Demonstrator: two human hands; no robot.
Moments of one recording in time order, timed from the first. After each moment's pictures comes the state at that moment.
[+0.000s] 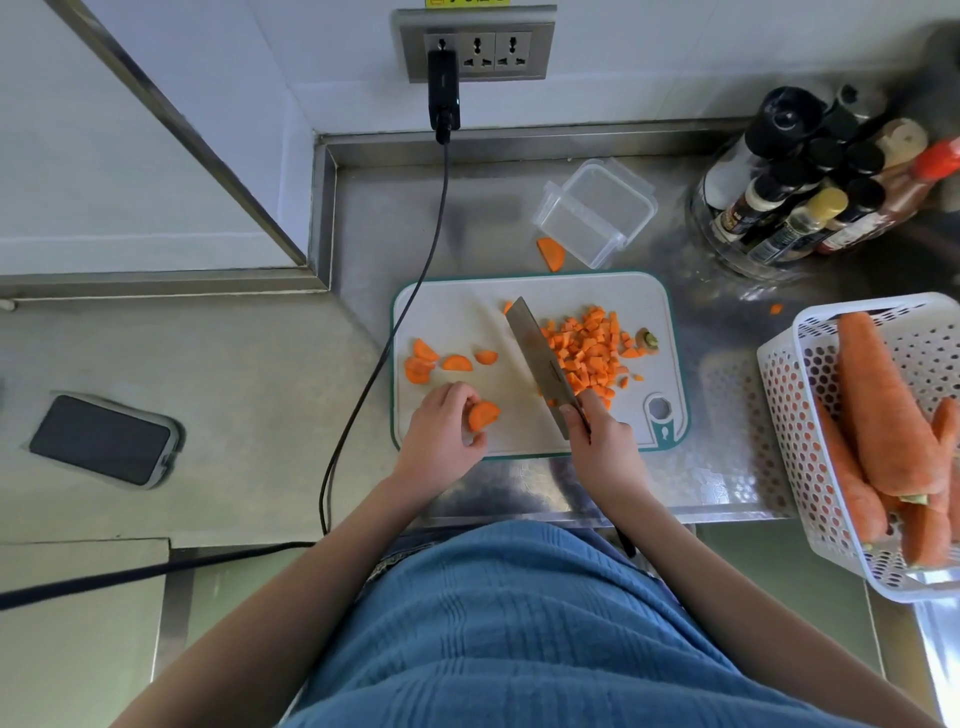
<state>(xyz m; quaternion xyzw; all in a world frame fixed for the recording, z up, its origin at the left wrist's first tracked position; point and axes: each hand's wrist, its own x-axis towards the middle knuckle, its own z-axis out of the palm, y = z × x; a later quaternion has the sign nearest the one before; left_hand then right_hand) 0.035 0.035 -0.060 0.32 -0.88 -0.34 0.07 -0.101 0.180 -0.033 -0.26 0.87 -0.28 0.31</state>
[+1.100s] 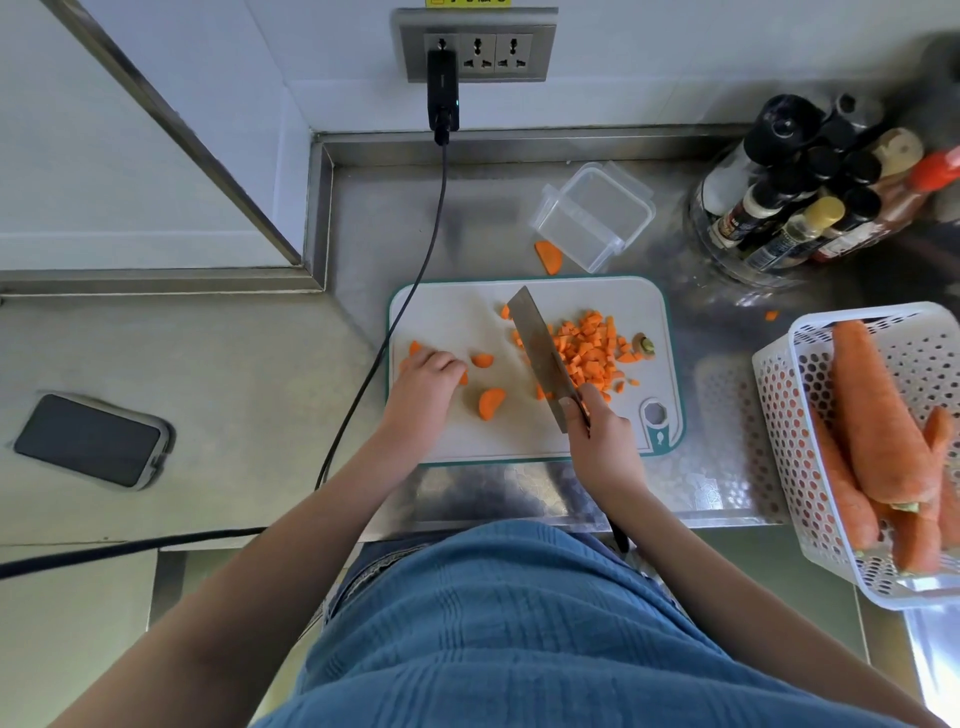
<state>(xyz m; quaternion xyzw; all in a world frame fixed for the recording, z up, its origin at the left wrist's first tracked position) 0.013 -0.008 -0.070 0.26 -0.94 -0.19 0.06 -0.107 0.172 -0.025 -0.26 0.87 -0.29 0.31</state>
